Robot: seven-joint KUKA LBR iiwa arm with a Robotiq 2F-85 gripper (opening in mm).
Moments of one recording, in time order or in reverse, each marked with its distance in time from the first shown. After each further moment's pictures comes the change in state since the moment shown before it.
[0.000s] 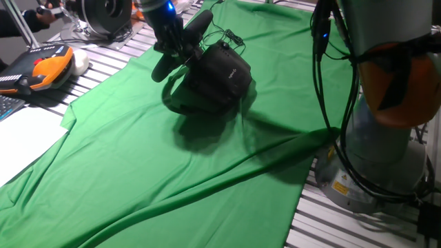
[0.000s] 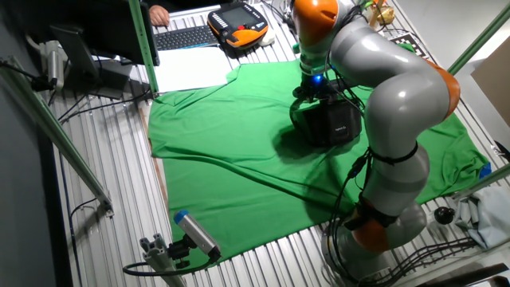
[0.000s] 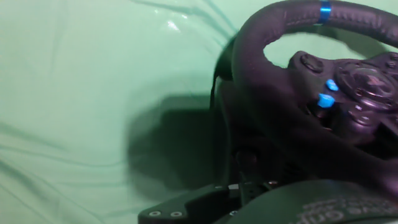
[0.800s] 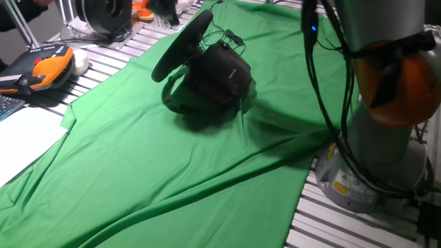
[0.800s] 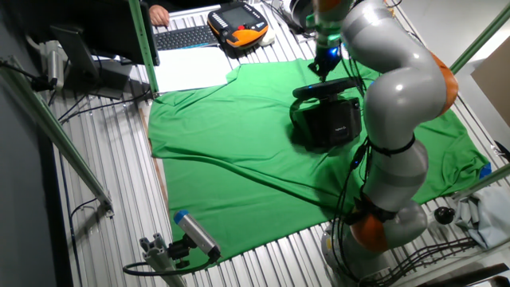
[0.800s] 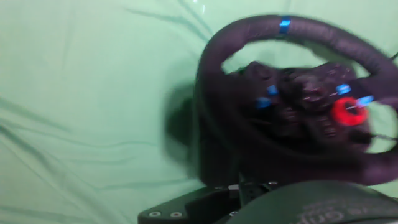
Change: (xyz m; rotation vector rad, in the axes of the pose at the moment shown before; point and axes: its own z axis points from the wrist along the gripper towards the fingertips) arm -0.006 -0.058 -0.081 -0.024 0.024 -0.059
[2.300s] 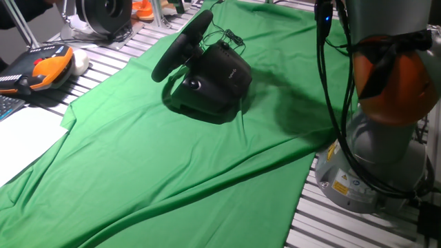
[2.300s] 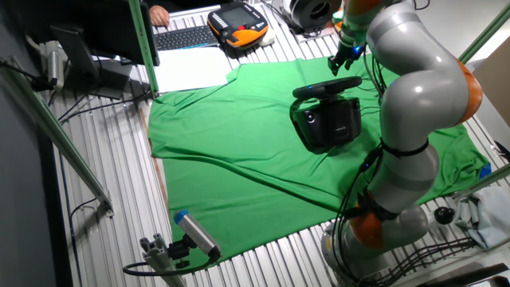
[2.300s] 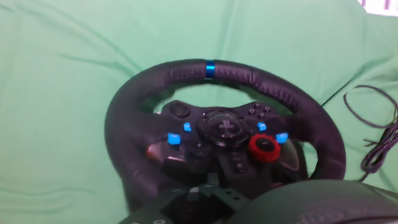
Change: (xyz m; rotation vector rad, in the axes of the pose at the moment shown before) arm -0.014 -0.085 0.029 0.002 -0.160 0.038
